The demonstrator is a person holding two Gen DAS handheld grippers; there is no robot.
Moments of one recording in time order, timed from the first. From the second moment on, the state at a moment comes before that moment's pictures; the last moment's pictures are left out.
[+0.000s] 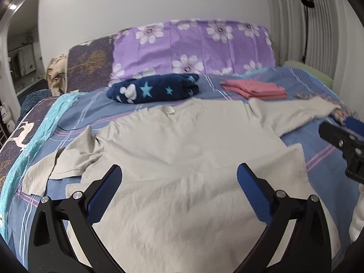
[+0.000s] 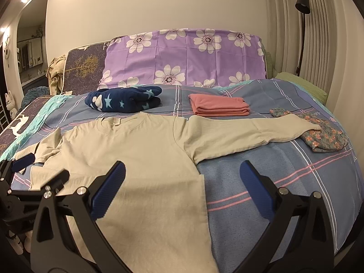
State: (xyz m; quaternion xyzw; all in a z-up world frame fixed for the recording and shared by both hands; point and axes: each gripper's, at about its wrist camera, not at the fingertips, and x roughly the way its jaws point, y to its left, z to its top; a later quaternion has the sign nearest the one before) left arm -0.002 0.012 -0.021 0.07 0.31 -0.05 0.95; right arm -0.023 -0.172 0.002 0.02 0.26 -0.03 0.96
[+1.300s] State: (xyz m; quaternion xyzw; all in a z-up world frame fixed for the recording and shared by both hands) left arm -0.002 0.023 -0.040 0.06 0.32 -0.07 0.94; right arm -0.016 -0.146 -0.008 0.00 0.28 -0.02 0.96
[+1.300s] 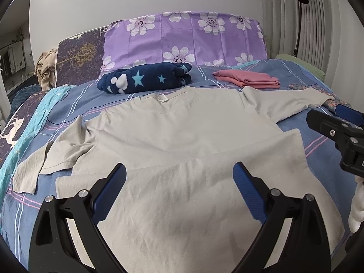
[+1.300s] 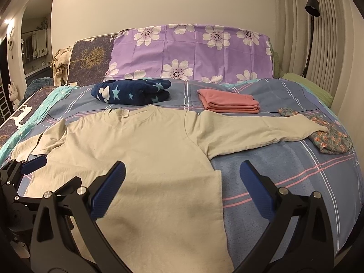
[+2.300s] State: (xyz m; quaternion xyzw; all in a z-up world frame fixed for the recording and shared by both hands) left arm -0.002 0.029 -0.051 0.06 0.33 -0.08 0.94; right arm -0.015 -0.135 -0.017 -0.01 0.29 -0.02 0.96
